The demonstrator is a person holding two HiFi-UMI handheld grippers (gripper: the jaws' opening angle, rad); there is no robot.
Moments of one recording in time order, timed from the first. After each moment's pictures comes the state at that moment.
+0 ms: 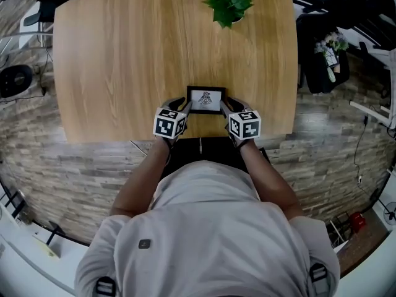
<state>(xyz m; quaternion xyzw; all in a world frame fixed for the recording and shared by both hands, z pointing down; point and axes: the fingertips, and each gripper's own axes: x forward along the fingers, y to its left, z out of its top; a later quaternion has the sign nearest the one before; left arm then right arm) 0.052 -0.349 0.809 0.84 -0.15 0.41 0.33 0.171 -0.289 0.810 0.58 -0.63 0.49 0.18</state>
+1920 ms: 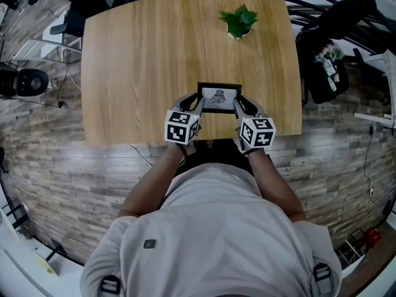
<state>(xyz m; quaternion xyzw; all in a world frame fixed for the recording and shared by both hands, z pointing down) 0.047 -0.388 0.679 0.91 -0.19 0.29 0.23 0.157 -0.320 0.683 0.68 -0.64 0.35 0.09</state>
